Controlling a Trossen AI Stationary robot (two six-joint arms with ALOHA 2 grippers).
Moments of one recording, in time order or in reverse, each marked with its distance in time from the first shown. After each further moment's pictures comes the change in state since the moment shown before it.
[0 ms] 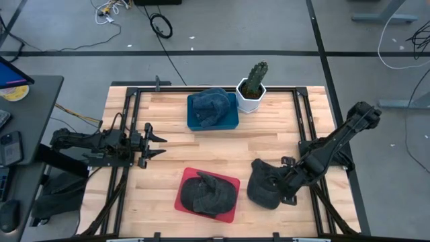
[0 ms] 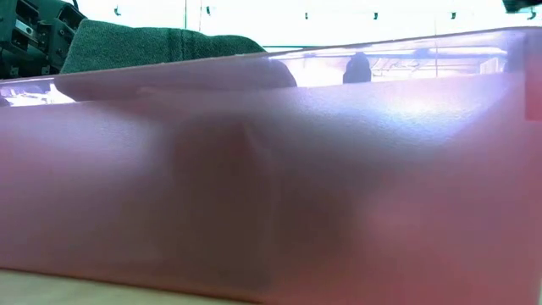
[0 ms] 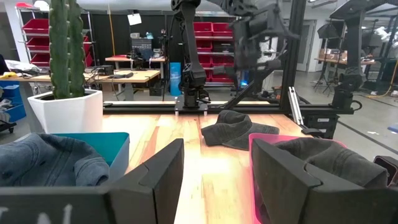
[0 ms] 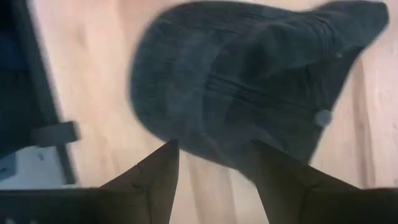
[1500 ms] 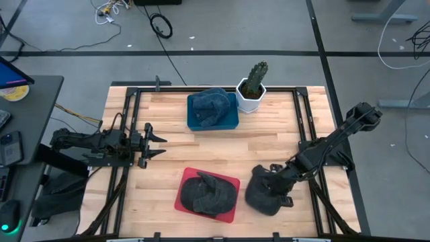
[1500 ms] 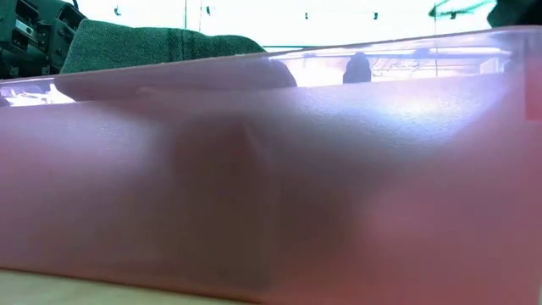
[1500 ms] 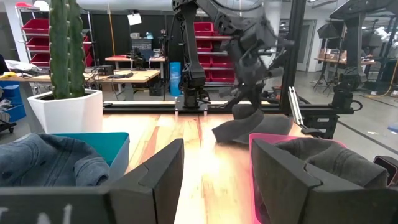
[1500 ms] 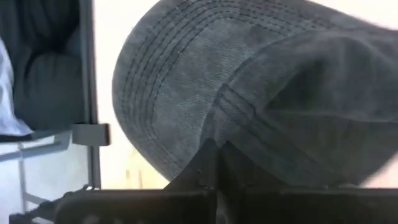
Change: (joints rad) left arm 0.000 0.000 0.000 0.000 0.000 0.000; right arm -0.093 0.001 -0.224 0.439 -0.209 -0.199
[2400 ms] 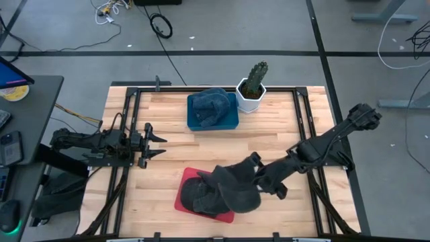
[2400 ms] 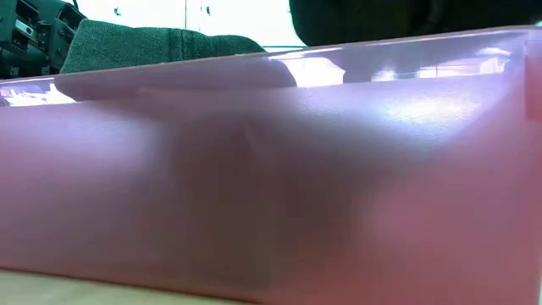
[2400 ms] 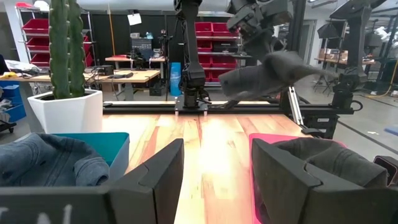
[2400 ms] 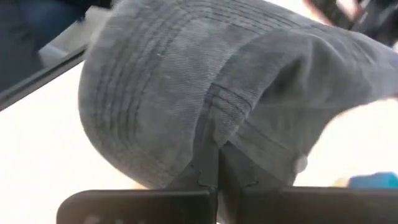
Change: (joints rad) left arm 0.000 0.000 0.000 0.000 0.000 0.000; right arm -0.090 0.027 0.408 -0.115 0.274 -1.063
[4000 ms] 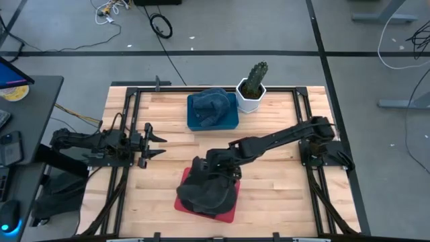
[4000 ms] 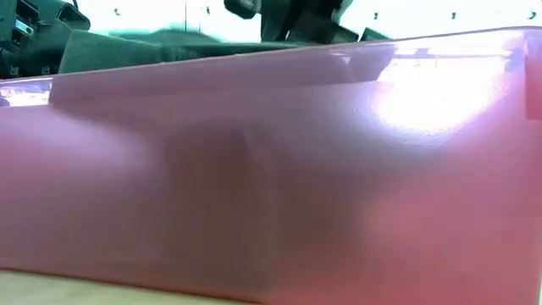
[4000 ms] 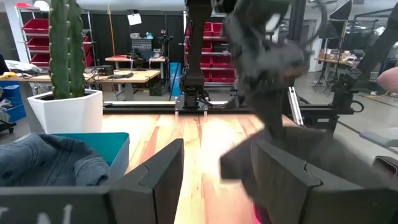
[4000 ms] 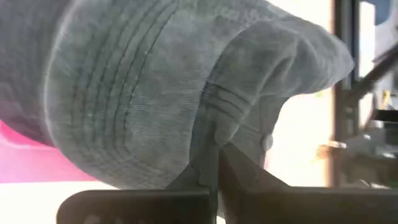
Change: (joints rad) left arm 0.000 0.000 0.000 0.000 0.000 0.000; right arm -0.300 0.593 0.406 0.071 -0.266 -0.938
